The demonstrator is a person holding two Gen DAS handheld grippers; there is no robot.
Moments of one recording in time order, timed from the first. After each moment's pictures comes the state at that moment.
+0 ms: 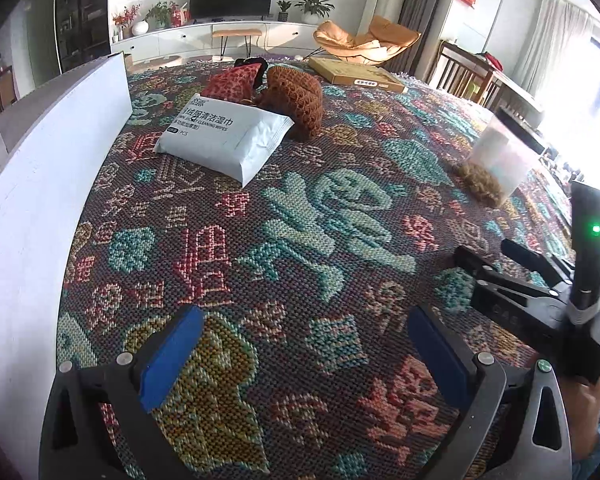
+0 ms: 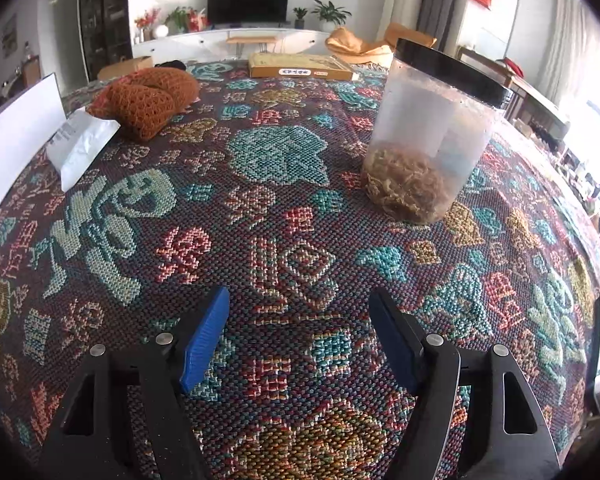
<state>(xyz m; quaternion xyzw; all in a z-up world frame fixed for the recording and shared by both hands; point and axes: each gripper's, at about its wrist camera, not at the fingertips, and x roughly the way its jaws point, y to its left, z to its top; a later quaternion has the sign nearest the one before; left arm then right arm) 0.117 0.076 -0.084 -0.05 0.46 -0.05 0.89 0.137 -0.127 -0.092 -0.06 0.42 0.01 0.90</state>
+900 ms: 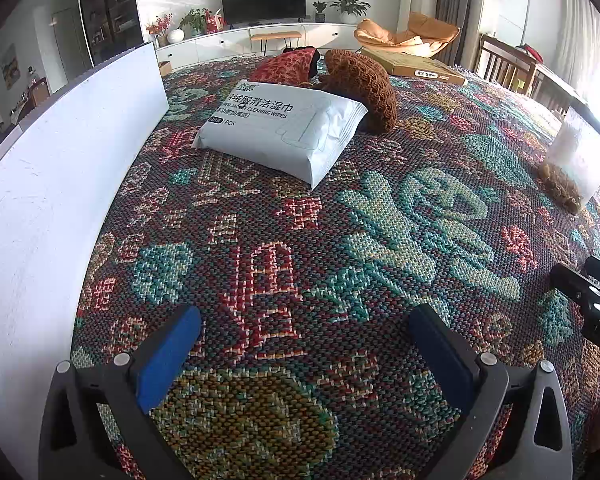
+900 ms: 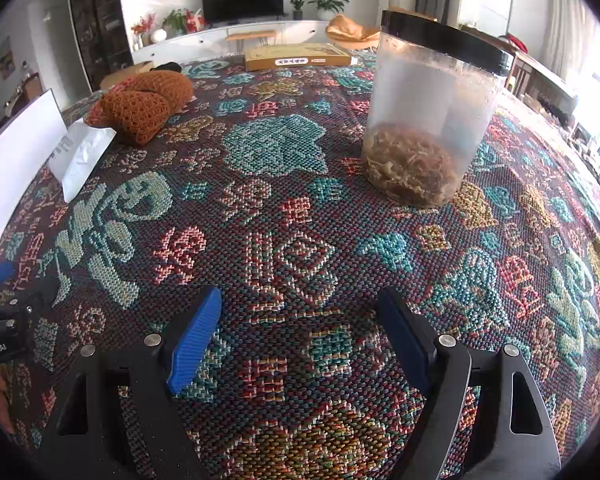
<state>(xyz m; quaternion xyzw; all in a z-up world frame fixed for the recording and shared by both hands) 0.144 0.098 -0.121 -0.02 0.46 0.02 0.89 0.139 -0.139 -0.097 -0.02 0.44 0.03 0.90</state>
